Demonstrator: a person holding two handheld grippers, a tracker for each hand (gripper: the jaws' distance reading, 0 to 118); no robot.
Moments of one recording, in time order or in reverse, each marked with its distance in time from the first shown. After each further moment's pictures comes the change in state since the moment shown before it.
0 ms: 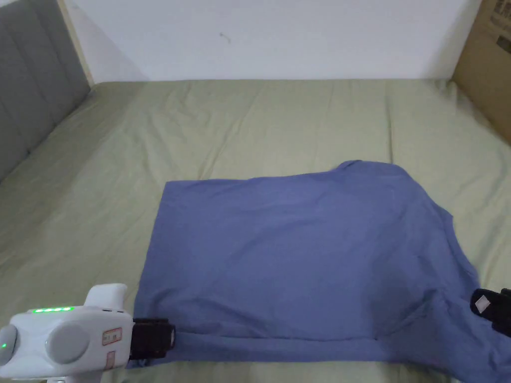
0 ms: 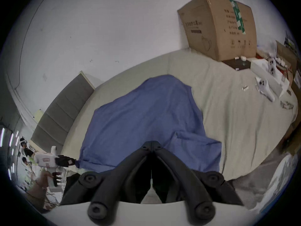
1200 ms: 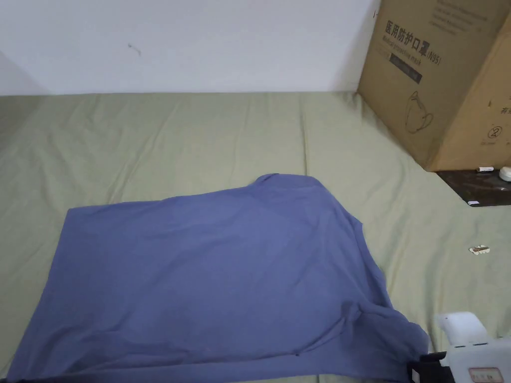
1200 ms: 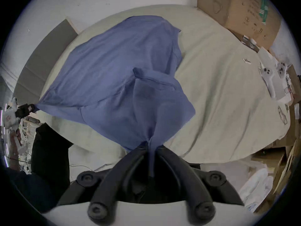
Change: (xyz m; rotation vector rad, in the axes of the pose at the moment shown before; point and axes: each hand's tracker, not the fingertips) left arm 0.011 -0.009 0.072 0.175 -0.014 -0.053; right arm 0.073 -0.011 -0.028 -0.422 -0.163 0.245
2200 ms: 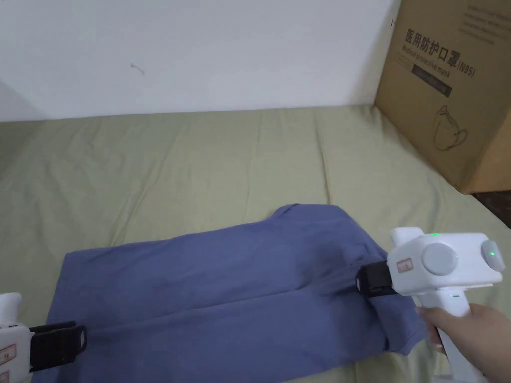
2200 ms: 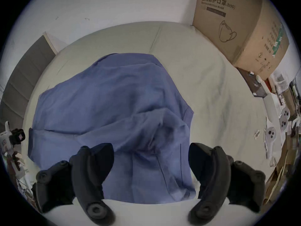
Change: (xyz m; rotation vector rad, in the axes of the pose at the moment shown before) left arm -0.016 0.137 -0.154 0.006 0.050 -0.004; right arm -0.029 0.227 -0.104 0.119 -0.153 -0.040
